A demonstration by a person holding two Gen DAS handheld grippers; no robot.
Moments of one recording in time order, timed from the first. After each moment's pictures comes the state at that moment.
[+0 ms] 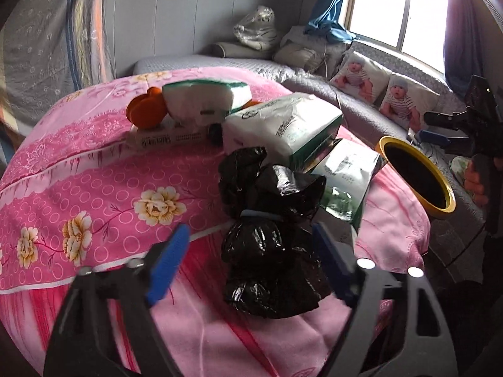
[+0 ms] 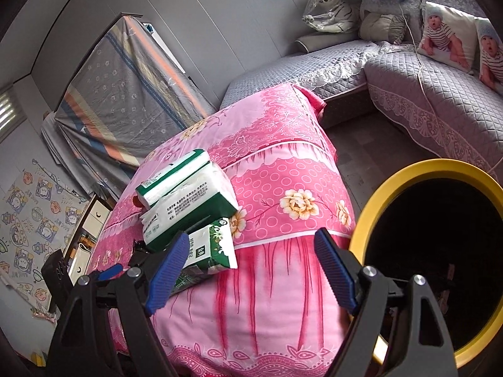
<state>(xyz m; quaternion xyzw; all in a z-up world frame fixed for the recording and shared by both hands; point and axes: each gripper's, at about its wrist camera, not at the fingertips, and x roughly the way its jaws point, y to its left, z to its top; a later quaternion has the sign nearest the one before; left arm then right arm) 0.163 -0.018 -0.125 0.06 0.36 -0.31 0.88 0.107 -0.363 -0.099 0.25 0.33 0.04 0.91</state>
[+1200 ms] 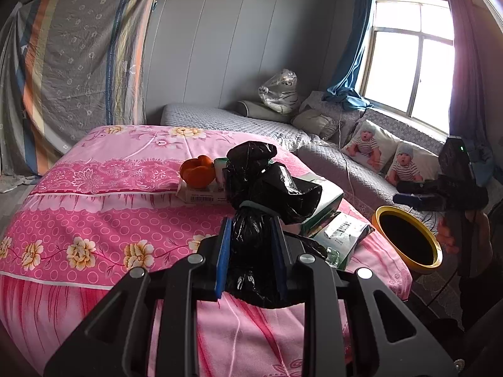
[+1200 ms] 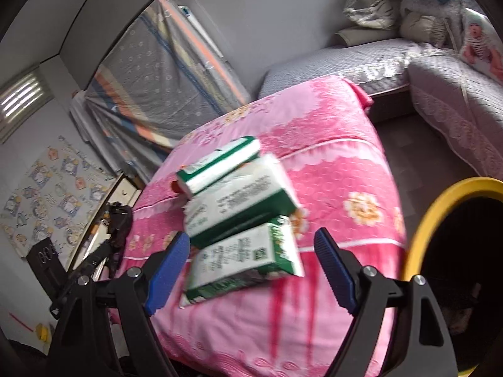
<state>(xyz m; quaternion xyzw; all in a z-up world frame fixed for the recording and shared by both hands) 0.126 0.046 -0.066 -0.04 0.24 -0.27 0.93 0.140 -0.311 -0.083 0.23 0.34 0.14 0.90</state>
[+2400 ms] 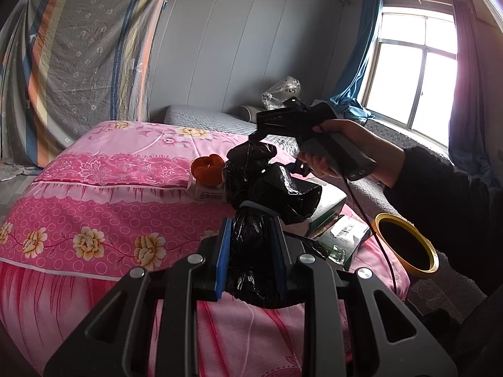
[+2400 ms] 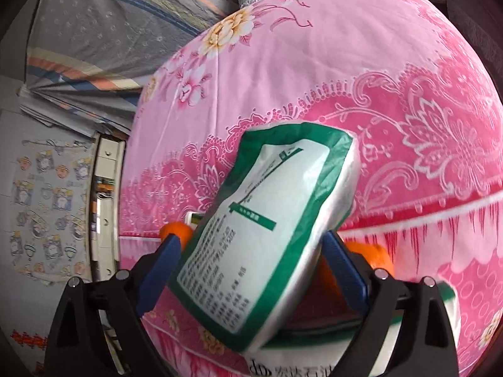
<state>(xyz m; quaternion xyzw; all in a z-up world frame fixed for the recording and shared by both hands) 0.124 0.072 -0.075 -0.07 0.23 -0.27 0.93 0.440 -0.197 -0.123 0.27 0.58 0.13 0.76</state>
